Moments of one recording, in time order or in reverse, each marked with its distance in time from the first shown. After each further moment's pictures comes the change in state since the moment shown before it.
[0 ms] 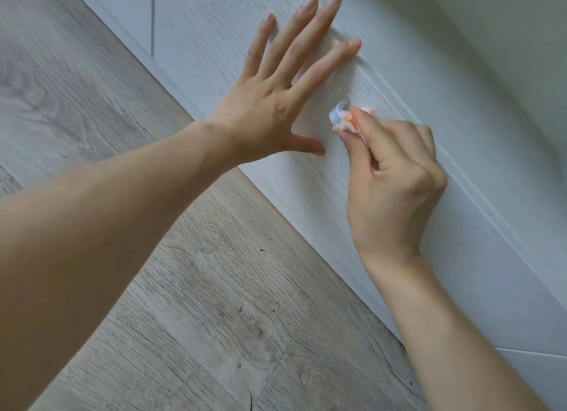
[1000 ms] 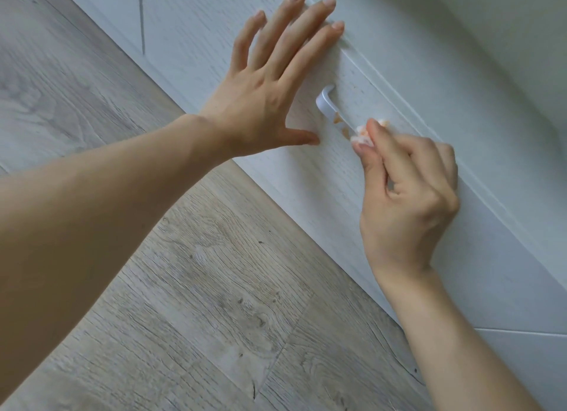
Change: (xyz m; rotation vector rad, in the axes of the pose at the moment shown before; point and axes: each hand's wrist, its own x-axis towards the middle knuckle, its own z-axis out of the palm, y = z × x) left_hand -0.003 0.008 -0.003 0.003 -0.011 -0.024; right_hand -0.021 0.016 -0.021 -0.103 0.054 -0.002
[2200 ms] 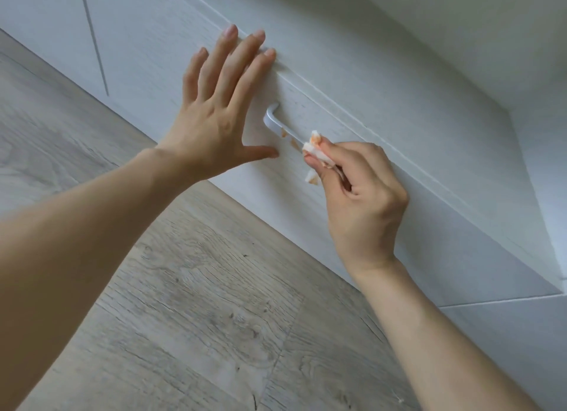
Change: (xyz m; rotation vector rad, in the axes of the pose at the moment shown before) left_hand 0.001 0.006 -0.009 -0.043 -0.049 -0.011; right_hand -0.005 0.009 -0.007 0.231 0.012 0.109
